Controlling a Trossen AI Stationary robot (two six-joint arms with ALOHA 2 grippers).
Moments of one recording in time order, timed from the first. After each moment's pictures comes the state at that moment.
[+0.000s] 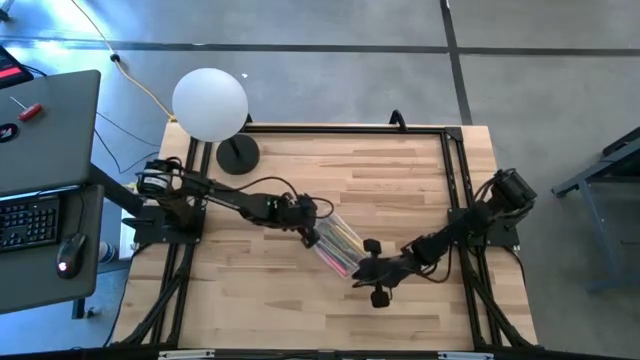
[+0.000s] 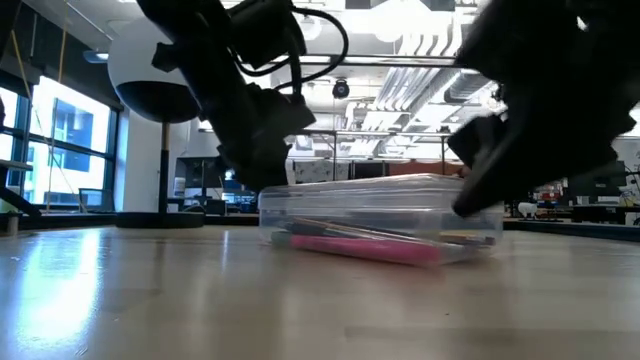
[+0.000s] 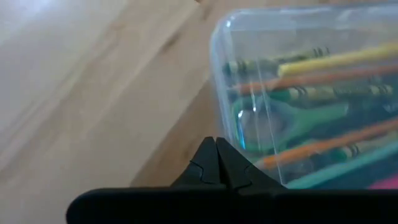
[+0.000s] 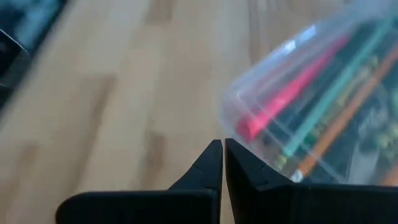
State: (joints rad) left arm -0.09 1.75 0.99 -0.23 -0.29 -0.64; right arm 0.53 1.71 0.69 0.30 0.26 0.39
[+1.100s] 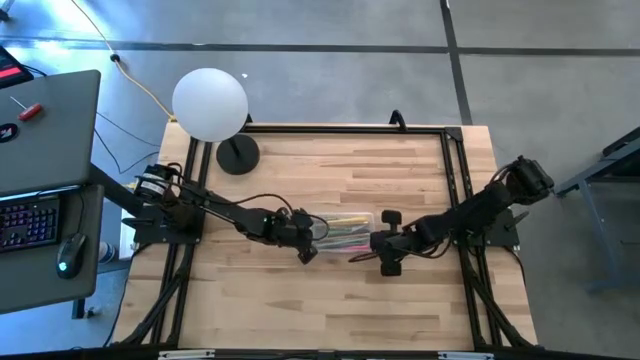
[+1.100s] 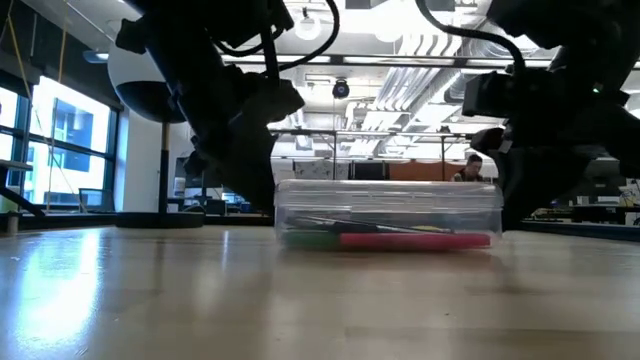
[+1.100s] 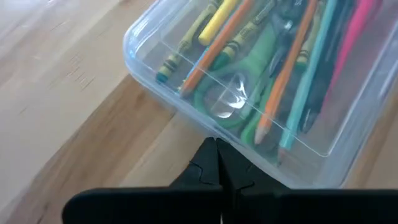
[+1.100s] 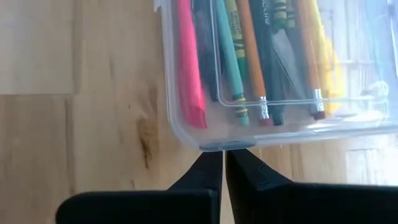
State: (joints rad) left arm -0.23 1.75 0.99 -0.26 -0.36 -0.80; right arm 0.37 1.51 0.69 -0.31 0.33 0.34
